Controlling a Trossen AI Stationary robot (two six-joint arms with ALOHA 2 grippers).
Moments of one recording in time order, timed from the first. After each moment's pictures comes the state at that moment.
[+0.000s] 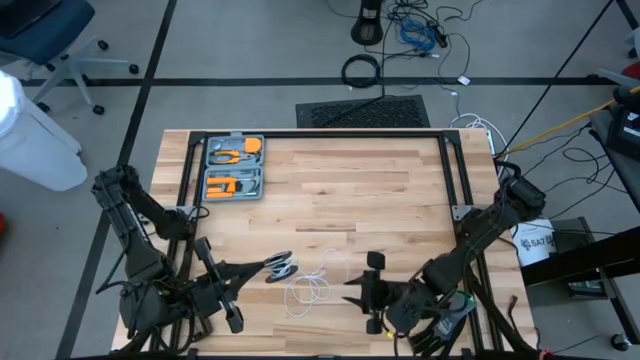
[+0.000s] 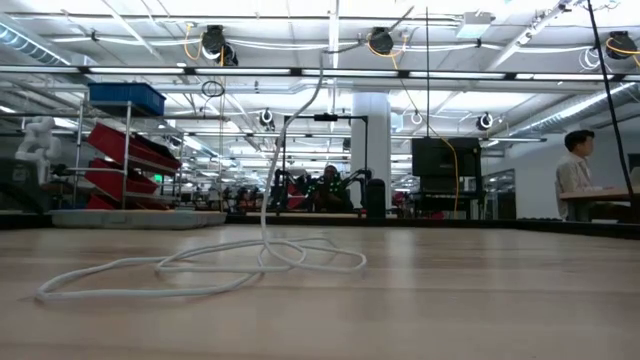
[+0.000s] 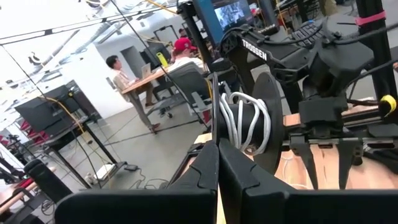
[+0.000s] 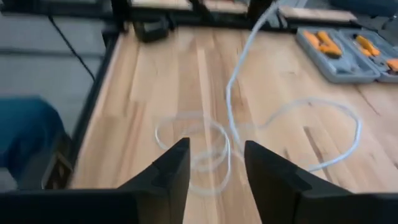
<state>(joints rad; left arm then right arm) -0.97 1.44 1.34 0.17 -1.40 0.50 0.73 1.64 1.16 -0.21 0.70 0.43</state>
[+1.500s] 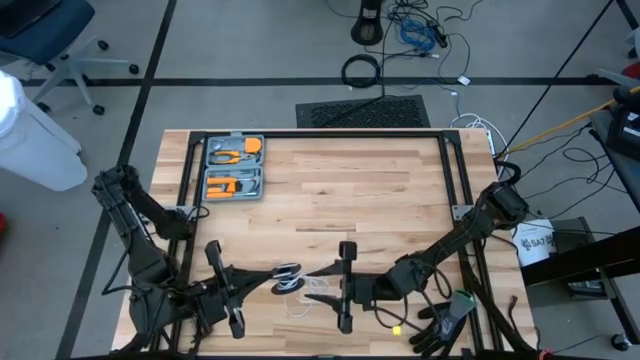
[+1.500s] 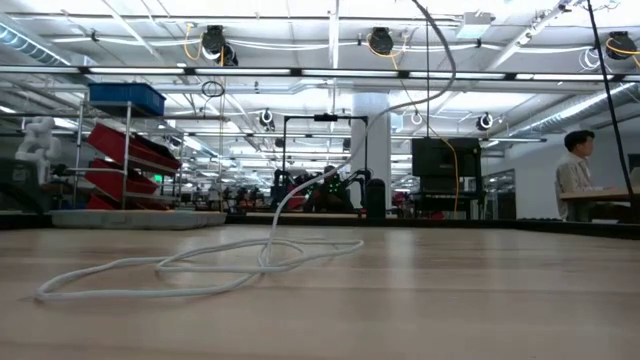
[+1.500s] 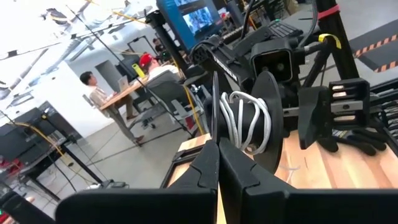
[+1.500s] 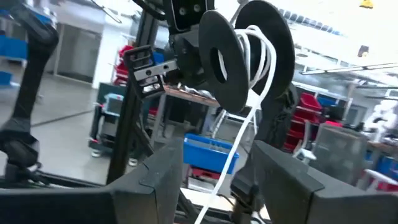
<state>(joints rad) -0.94 1.44 1.34 0.06 -1.25 0.47 0.58 1.79 1.16 0.95 0.55 -0.37</state>
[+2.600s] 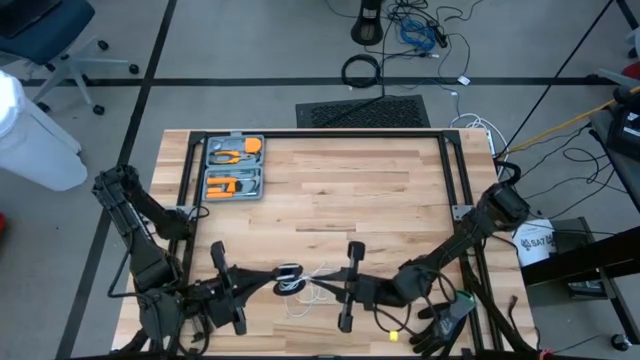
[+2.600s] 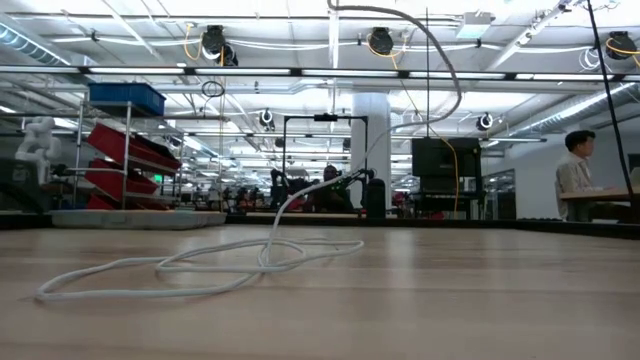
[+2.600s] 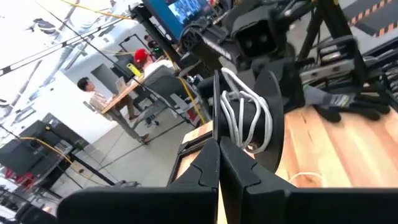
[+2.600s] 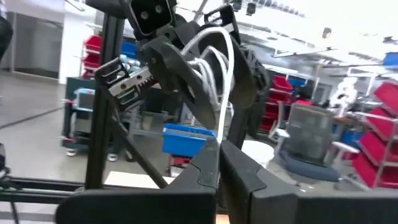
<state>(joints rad) -0.94 1.44 1.34 -0.10 -1.23 0.45 0.62 1.79 1.16 0.95 0.75 -0.36</state>
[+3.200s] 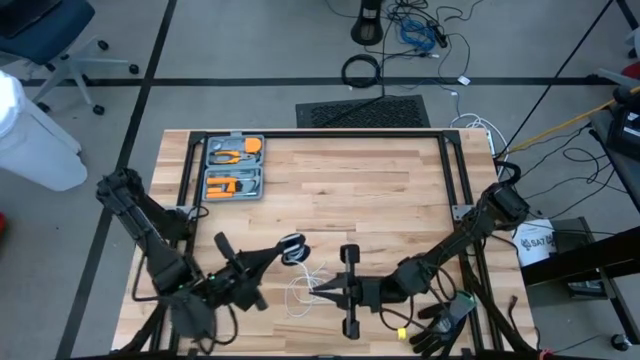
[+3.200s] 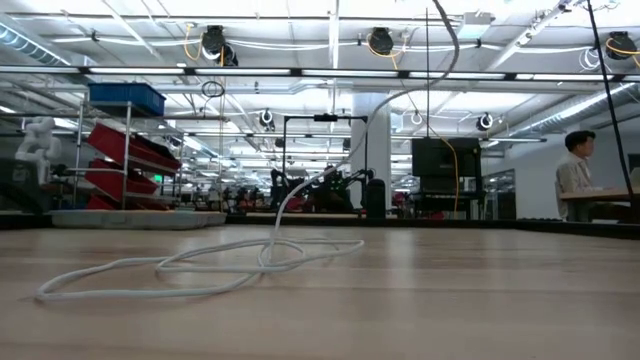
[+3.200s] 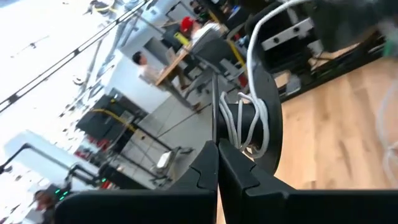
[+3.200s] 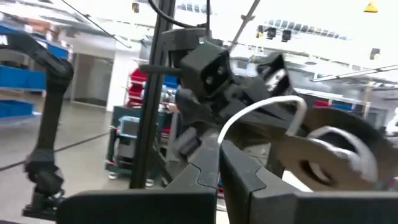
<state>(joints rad) -0.84 1.49 1.34 -0.16 -1.42 0.48 0.60 1.79 1.16 1.01 0.51 -0.32</state>
